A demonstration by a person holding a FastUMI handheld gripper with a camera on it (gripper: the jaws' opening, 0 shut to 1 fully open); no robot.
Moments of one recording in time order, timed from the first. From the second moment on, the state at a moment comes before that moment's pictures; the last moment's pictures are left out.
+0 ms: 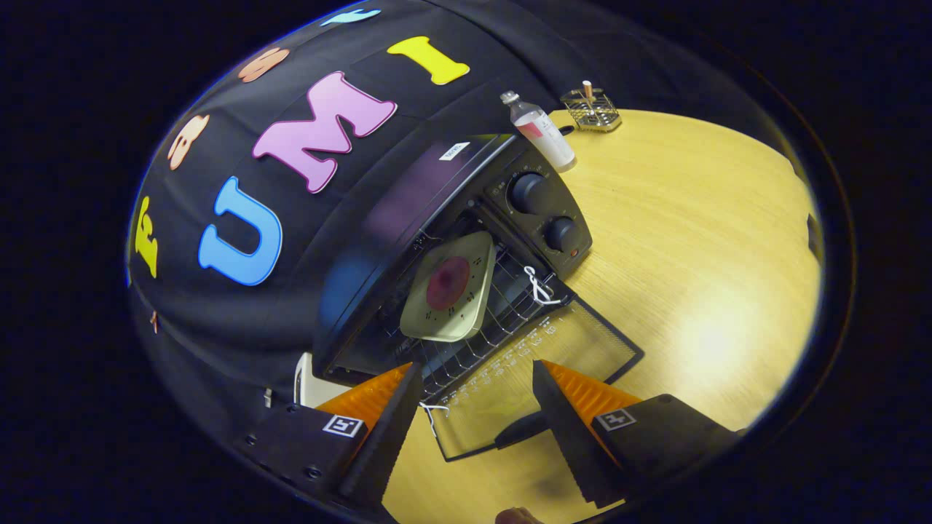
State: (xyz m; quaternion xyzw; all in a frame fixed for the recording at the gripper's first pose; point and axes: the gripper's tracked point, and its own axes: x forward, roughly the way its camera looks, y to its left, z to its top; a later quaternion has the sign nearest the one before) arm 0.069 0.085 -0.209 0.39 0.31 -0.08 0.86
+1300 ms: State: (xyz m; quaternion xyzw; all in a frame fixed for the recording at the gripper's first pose) arm 0.008 0.107 -0.339 0.01 0.45 -0.01 0.89
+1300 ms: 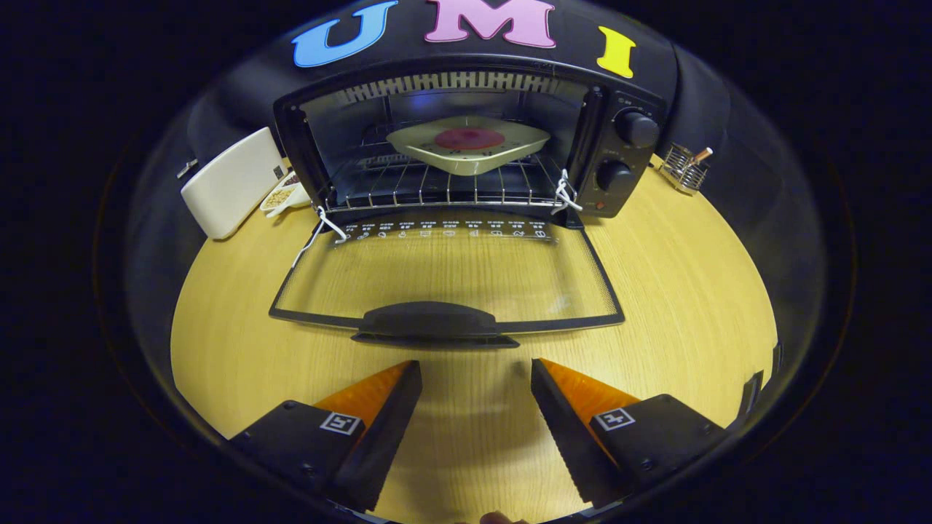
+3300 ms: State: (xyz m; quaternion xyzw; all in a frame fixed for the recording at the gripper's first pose) arm -0.041 -0.002 0.032 0.06 0.04 -0.03 1.00
